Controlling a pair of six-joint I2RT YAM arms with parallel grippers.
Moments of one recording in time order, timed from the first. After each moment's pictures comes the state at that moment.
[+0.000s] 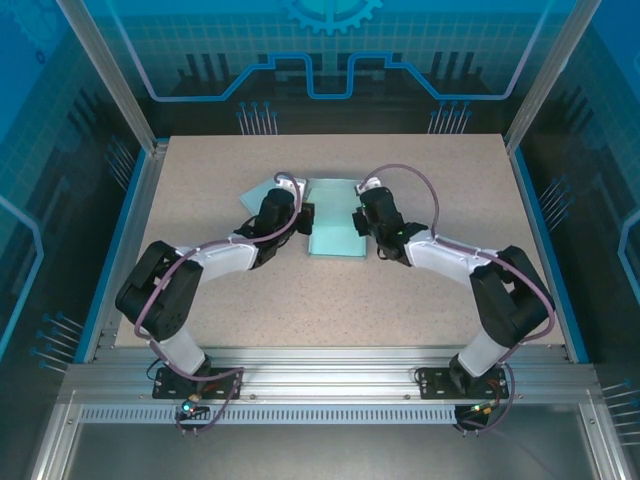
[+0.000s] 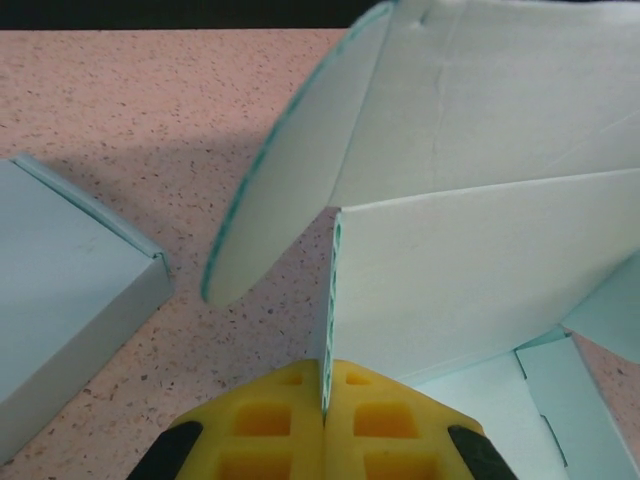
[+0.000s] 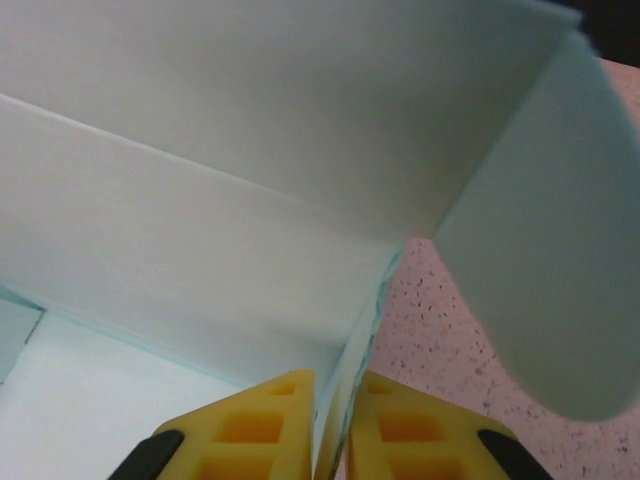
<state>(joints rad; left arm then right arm) -0.51 1.69 0.91 0.33 -0.07 -0.28 0.58 1.64 0.99 0.01 0.34 0.11</state>
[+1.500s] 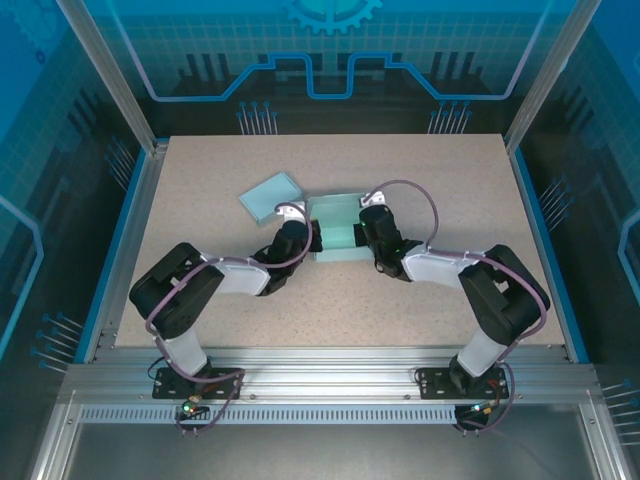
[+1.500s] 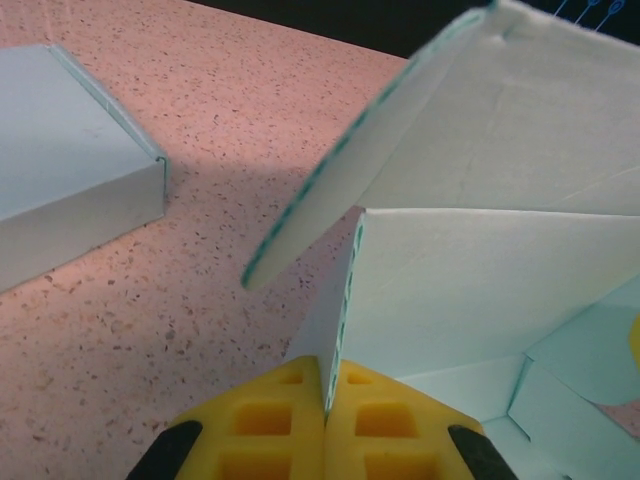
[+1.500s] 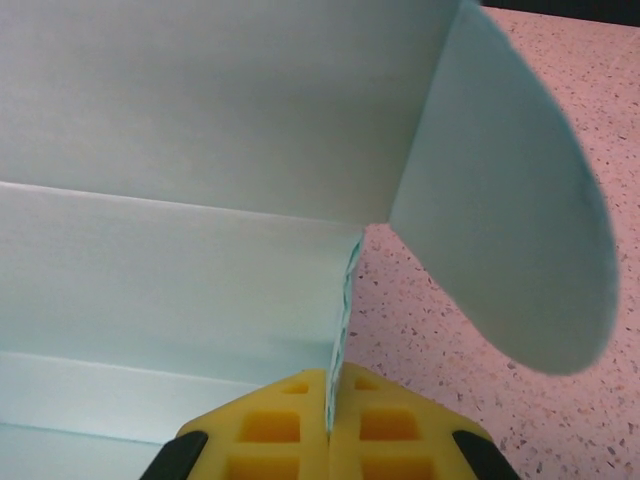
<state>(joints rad) -0.66 1.74 0.72 0.64 -0.33 -0.54 0.61 1.65 0.81 0.25 0.41 0.21</state>
